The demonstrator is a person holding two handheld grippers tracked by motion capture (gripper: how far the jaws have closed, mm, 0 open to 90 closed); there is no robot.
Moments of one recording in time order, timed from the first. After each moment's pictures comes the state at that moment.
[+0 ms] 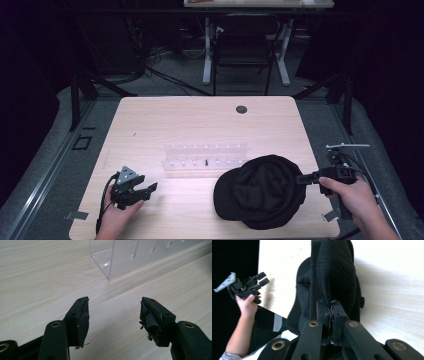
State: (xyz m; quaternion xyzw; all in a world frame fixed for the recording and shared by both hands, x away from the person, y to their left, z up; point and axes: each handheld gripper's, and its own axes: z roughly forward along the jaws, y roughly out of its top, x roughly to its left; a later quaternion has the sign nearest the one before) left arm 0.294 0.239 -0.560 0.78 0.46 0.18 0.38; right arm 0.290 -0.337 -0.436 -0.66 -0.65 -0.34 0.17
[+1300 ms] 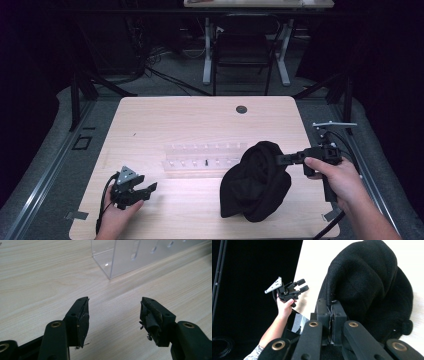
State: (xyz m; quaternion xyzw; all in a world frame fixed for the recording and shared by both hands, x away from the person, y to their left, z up) left arm 0.294 0.239 -0.560 0.78 0.46 0.18 0.38; right arm 0.308 -0.286 -0.381 -0.60 -0.66 -0.42 0.20
